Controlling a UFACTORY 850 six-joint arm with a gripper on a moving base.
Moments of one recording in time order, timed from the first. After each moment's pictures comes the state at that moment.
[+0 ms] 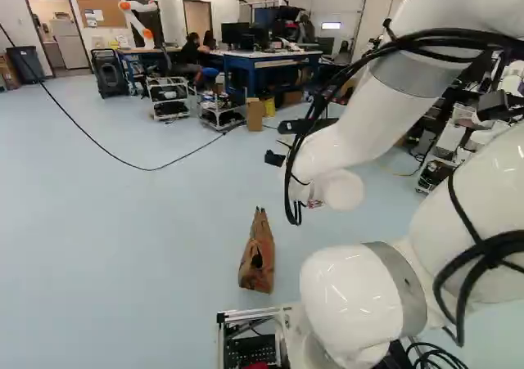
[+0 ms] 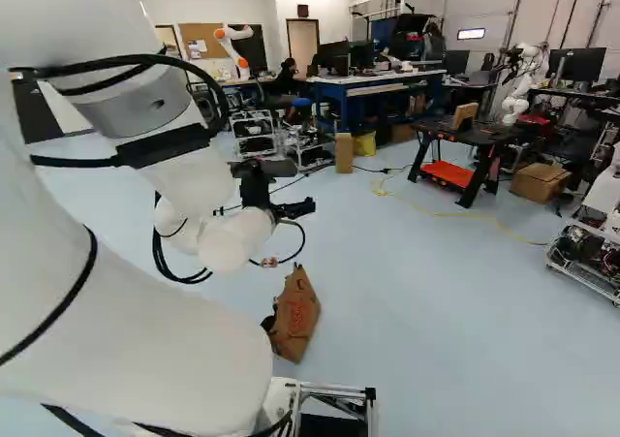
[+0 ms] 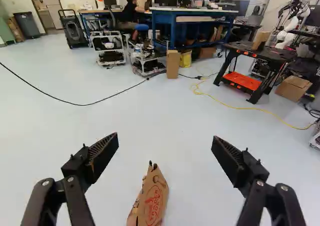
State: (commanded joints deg) arm 0.6 12.5 -8.0 0.0 50.0 0.0
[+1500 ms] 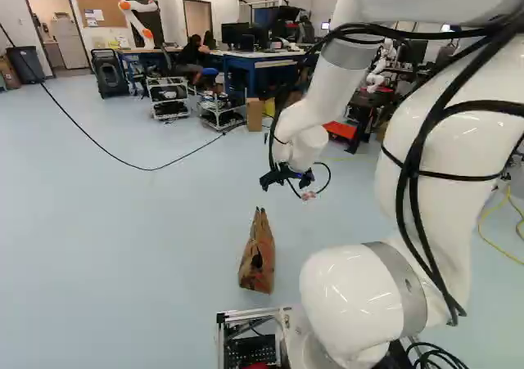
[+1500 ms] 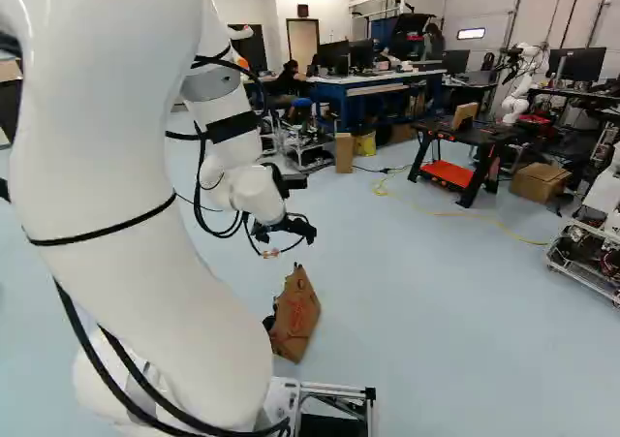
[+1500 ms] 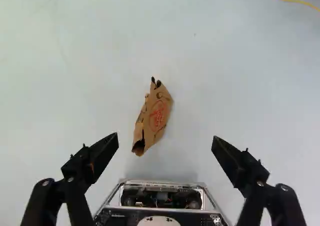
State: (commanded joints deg) arm 1.2 -8.5 -29.0 0.0 4.5 0.0
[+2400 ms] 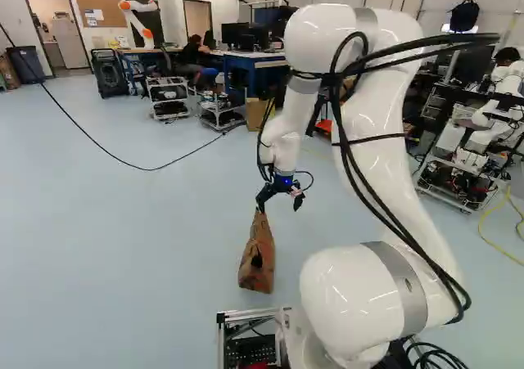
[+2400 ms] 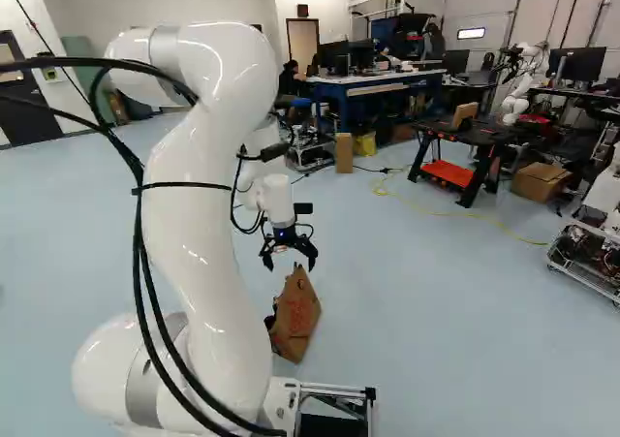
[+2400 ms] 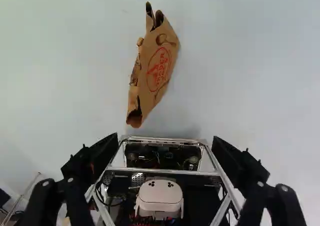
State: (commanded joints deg) arm 1.9 -38.7 -52.7 0.0 -14.8 0.0
